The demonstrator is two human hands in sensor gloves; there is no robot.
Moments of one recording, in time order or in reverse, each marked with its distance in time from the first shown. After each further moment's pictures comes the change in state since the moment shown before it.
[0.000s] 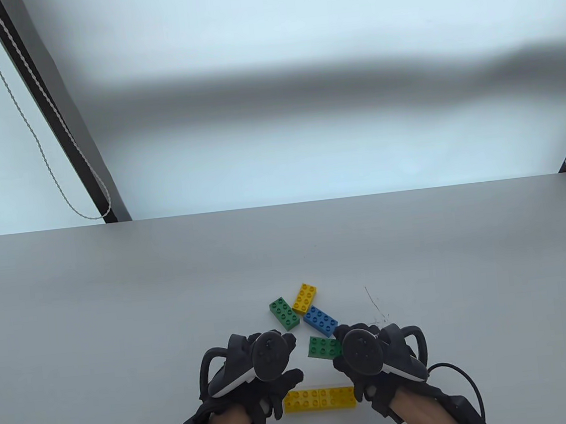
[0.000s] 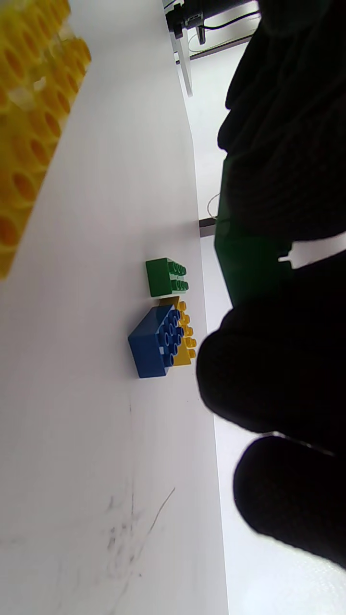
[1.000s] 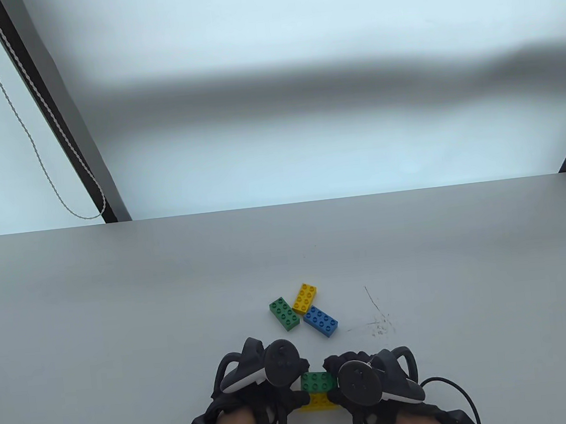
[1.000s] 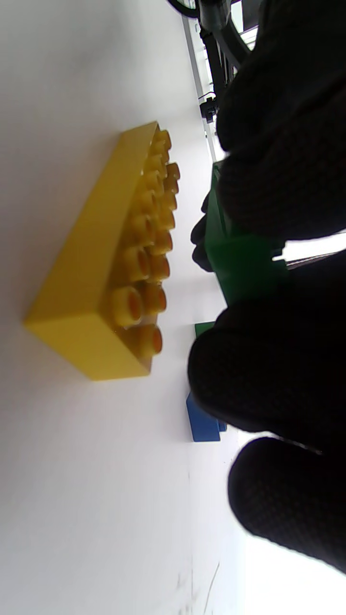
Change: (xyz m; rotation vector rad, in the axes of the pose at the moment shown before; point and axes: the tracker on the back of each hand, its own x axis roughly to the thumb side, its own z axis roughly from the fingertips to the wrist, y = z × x) left_hand 0.004 -0.043 -0.017 -0.205 -0.124 0.034; right_hand 0.017 0.027 0.020 0.075 -0.161 0.002
